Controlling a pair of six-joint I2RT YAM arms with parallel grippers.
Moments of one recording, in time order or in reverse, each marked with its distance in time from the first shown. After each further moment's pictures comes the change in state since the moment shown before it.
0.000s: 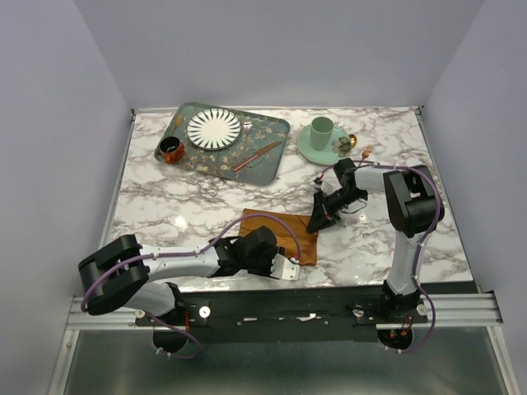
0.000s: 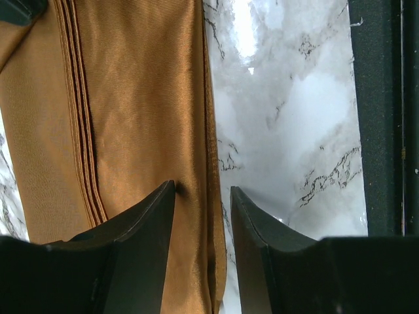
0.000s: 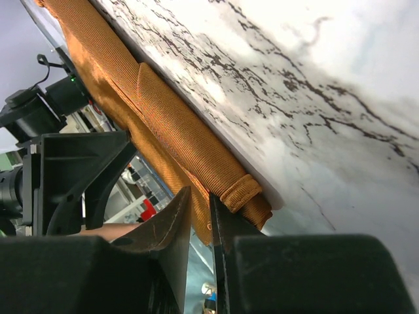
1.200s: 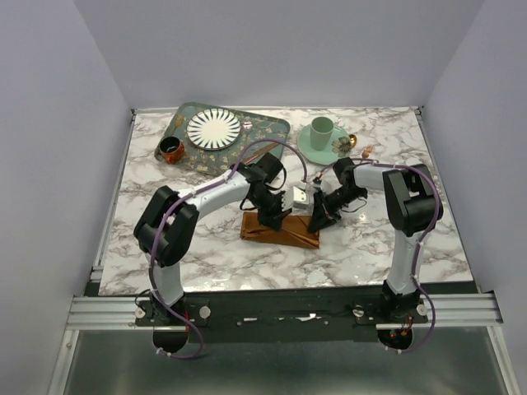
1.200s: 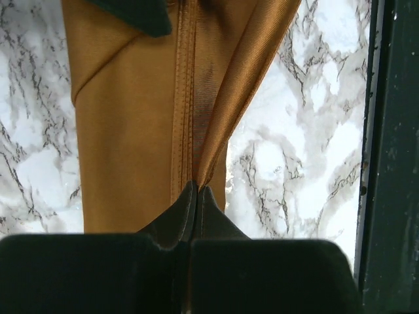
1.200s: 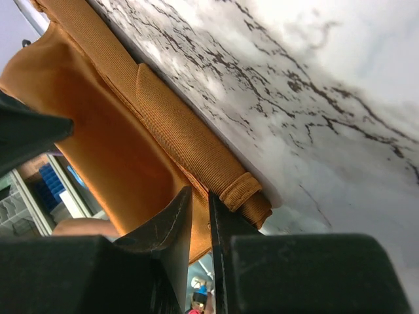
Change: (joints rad) left arm 0.385 0.462 0.724 -0.631 0.527 0.017; right arm 0.000 0.011 0.029 -0.049 0.016 -0.058
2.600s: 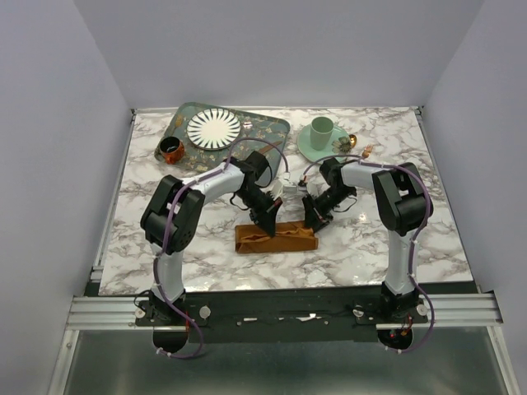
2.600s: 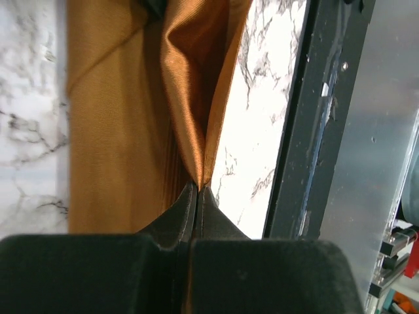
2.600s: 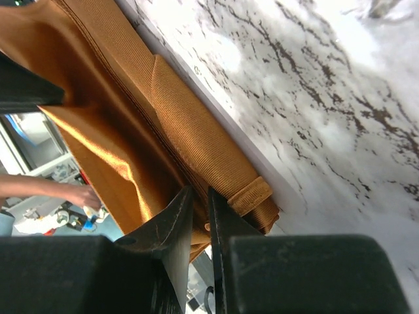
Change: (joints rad) left arm 0.150 0.140 0.054 -0.150 0.269 -0.229; right arm 0.107 0.045 0.088 -0.115 0.009 -0.229
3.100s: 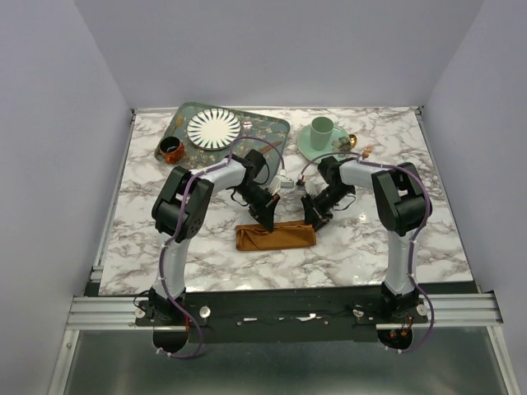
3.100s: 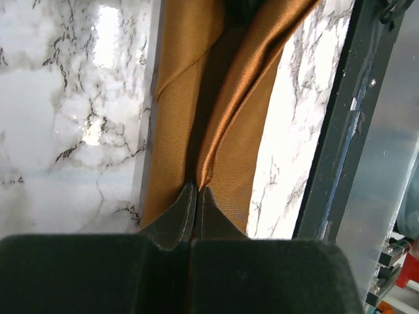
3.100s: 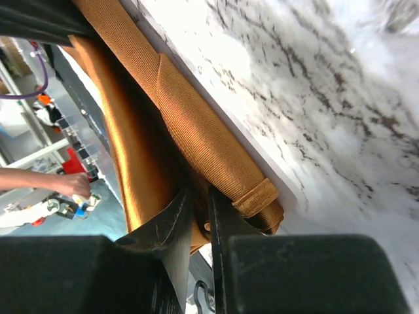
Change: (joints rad) left arm 0.055 0.141 0.098 0.007 -0.004 0.000; right arm 0.003 0.000 0.027 -0.041 0.028 -0.052
